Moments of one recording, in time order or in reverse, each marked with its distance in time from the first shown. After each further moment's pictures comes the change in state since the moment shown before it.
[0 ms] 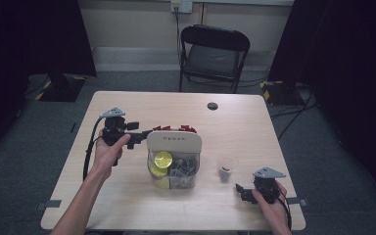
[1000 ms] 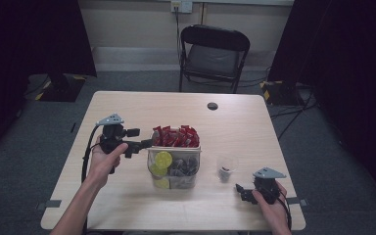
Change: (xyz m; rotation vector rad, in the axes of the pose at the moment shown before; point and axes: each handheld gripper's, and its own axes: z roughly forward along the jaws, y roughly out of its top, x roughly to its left) left arm -0.018 -0.011 -0.014 0.017 -0.075 0.037; right arm 0.000 -0.001 -0.001 0.001 -0.003 0.003
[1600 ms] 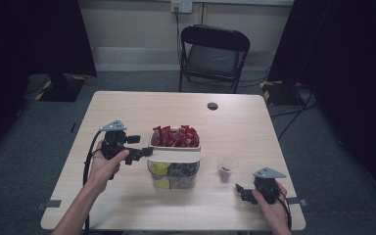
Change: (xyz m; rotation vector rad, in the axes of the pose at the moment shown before) left arm -0.004 -0.015 0.003 0.070 0.002 0.006; right arm 0.000 0.000 0.000 0.002 -0.001 0.001
